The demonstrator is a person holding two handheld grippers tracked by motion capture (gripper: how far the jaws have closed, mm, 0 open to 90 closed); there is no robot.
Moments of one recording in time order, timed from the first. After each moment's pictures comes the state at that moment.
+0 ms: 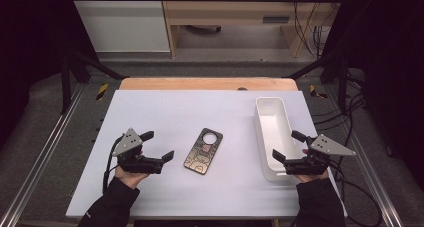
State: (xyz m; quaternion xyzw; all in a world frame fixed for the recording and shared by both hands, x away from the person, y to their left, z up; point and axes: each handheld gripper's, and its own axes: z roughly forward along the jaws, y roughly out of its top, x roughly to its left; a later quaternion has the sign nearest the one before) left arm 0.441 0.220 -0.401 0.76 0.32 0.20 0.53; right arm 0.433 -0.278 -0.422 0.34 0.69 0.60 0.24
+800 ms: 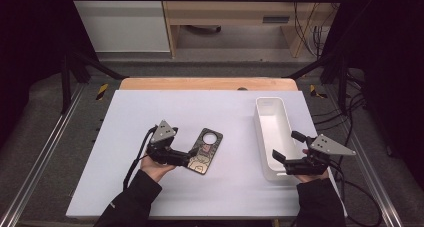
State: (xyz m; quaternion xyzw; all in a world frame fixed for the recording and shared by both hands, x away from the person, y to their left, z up) left arm 0.472 0.149 -0.403 0.80 0.32 0.18 0.47; right arm 0.433 -0.278 -0.422 0.34 0.69 0.60 0.23
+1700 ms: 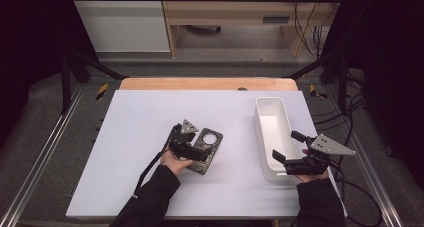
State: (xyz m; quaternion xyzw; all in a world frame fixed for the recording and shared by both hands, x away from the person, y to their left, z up) left arm 0.510 0.104 -0.444 0.83 0.37 0.15 0.39; right arm 0.433 -0.278 -0.422 0.34 0.69 0.60 0.23
